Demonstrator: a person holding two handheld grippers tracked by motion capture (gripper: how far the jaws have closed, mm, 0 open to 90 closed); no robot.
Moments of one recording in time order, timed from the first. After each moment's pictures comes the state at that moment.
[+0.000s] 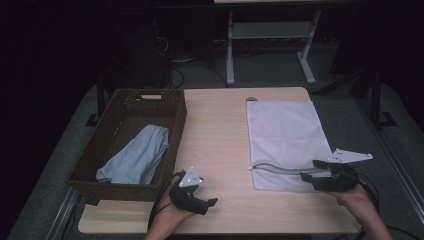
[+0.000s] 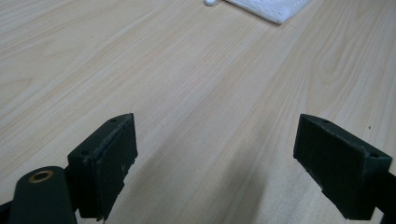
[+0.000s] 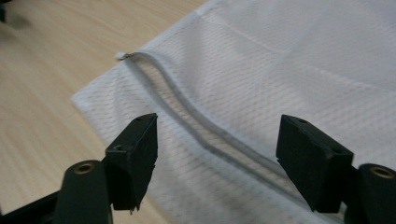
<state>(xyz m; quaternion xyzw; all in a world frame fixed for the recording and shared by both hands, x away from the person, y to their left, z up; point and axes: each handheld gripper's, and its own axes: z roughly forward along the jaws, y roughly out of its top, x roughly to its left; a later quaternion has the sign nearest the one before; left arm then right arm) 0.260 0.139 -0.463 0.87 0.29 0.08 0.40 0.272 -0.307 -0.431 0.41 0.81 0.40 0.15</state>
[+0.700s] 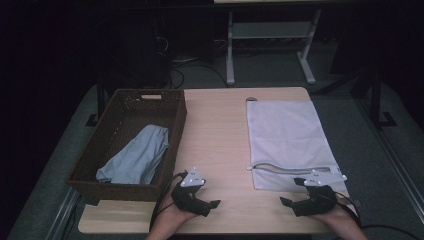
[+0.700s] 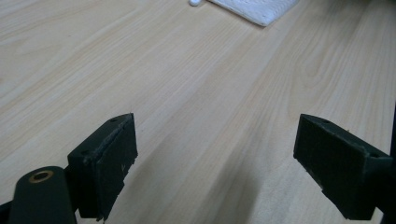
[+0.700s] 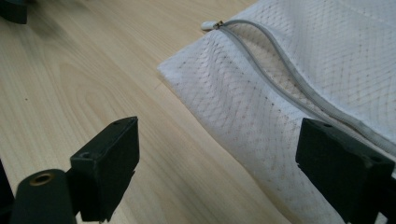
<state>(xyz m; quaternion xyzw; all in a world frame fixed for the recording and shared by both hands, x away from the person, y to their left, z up) 0.258 0.132 -0.461 0.87 0.28 0.05 0.41 0.238 -0.256 -0.461 0.36 0.83 0.41 0.12</state>
